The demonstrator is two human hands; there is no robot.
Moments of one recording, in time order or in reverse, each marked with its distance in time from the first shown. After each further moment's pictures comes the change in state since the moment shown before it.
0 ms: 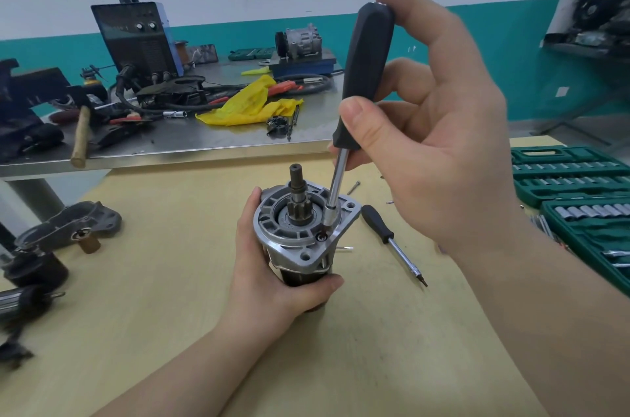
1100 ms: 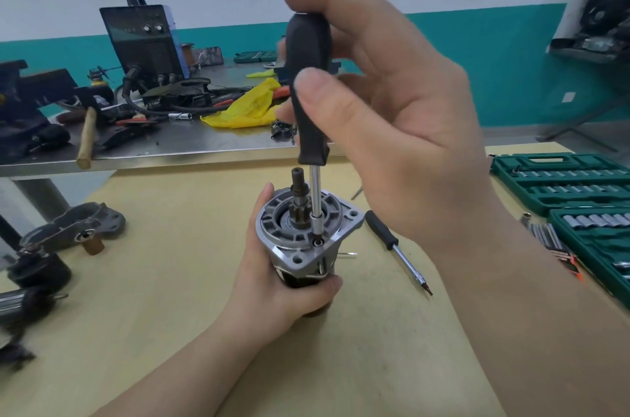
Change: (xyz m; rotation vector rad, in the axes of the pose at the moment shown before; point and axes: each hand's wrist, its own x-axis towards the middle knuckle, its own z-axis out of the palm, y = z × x) left_hand 0.007 0.015 -0.004 -0.029 -0.117 -0.025; right_hand 0.017 -0.007 0.024 0.102 -0.157 -0.113
